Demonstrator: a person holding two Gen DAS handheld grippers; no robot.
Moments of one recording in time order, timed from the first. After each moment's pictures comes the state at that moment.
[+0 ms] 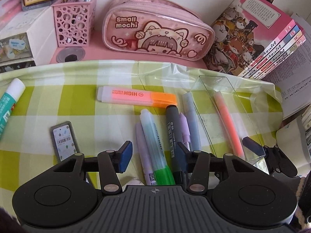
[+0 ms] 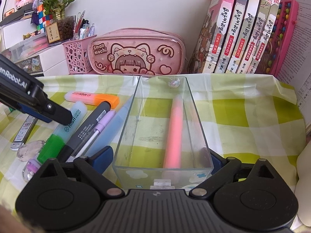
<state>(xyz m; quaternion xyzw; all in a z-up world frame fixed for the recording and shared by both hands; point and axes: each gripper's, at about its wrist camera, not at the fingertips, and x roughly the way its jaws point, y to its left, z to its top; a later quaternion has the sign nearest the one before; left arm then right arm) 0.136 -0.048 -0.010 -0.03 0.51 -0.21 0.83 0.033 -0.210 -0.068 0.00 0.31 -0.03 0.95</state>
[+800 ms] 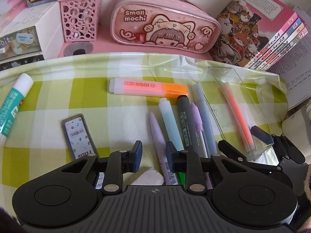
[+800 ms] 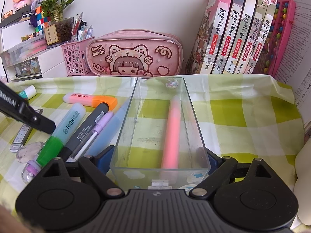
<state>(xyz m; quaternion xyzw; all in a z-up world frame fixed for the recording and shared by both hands) 0.133 -0.036 -0.015 -0.01 0.52 -0.21 0.83 0.032 -0.211 -0.068 0.00 0.30 -0.04 0.95</state>
